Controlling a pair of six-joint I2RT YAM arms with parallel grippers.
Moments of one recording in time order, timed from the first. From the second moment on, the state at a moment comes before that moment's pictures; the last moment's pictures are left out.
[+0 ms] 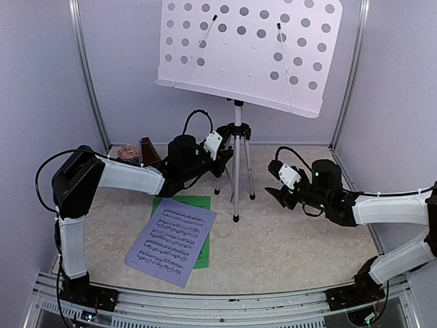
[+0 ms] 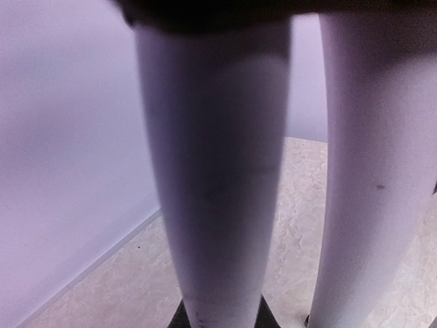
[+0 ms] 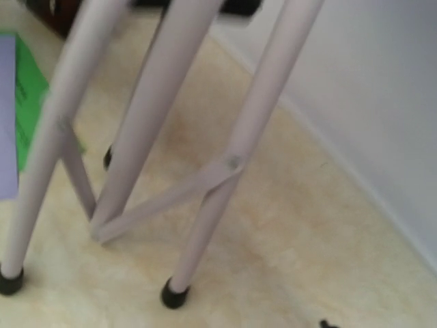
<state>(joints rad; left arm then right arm) -0.75 2.04 1.30 0.68 0.09 0.23 0.64 1.30 0.59 0.42 -0.05 -0.50</state>
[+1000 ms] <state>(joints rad) -0.75 2.04 1.30 0.69 0.10 0.23 0.56 1.87 0.84 0.68 -0.26 -0.61</state>
